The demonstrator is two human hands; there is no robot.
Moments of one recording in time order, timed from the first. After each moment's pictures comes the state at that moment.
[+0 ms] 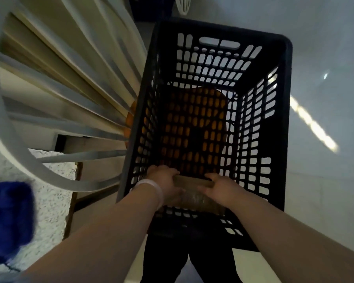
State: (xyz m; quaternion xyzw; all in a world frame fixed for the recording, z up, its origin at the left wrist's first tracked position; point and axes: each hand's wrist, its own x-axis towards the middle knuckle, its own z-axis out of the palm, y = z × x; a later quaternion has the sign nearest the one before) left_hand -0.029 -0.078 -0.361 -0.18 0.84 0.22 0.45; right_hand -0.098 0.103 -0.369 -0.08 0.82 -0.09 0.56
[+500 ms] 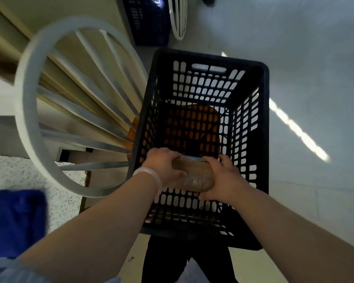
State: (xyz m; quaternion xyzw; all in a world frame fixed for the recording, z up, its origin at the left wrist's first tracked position) left_hand -0.068 -0.090 -0.302 -0.17 0.91 0.23 0.29; right_hand -0.125 0.107 -0.305 -0.18 0.88 -0.11 0.43
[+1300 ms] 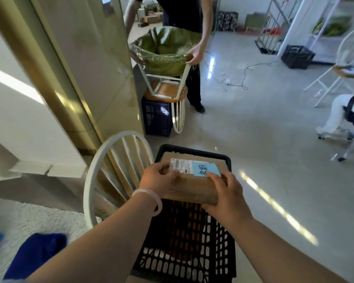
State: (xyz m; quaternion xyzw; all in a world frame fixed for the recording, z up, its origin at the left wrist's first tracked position) left_hand -0.087 -0.074 -0.096 -0.35 0.79 0.50 -0.04; right_hand -0.139 0.129 -0.120 -0.25 0.94 -0.21 0.10
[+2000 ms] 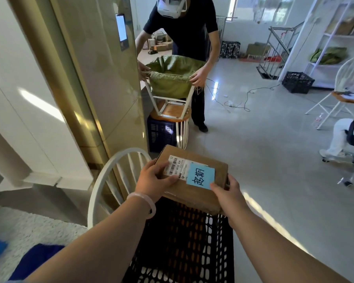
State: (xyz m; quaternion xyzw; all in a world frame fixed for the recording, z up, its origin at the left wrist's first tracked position) left_hand -0.085 -0.089 -0.062 -0.29 0.79 0.53 -0.11; right_hand -0.169 0.106 -0.072 0.05 0.76 -0.61 0.23
